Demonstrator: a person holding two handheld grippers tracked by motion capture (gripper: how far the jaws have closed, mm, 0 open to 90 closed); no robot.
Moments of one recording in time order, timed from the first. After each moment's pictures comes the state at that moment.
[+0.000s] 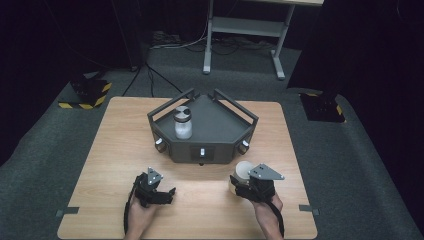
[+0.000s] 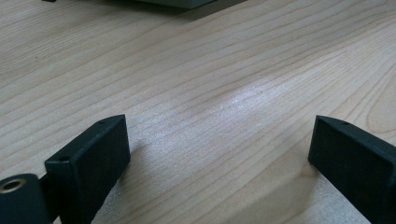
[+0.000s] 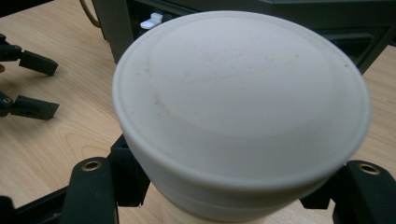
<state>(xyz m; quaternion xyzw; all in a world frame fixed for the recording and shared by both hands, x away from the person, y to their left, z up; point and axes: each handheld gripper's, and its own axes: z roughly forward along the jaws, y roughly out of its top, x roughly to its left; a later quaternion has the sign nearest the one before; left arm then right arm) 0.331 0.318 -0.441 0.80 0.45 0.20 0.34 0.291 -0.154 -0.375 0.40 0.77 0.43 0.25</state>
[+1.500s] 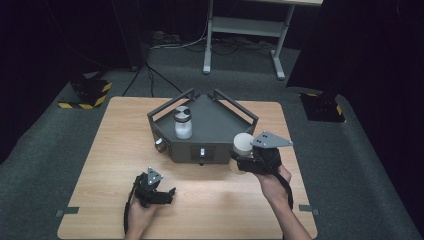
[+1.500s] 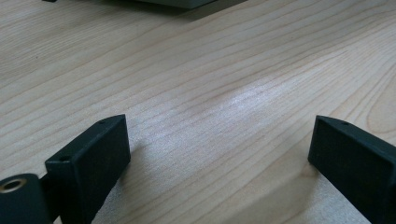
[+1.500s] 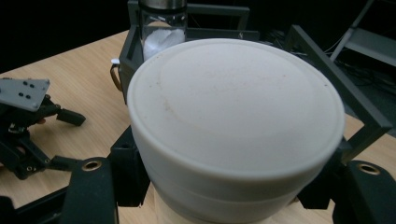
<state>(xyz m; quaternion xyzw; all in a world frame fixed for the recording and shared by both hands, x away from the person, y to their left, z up) 0.330 0.318 -0.441 0.80 0.45 0.20 0.34 0.332 -0.159 -0.279 0.33 0.79 0.46 0.25</state>
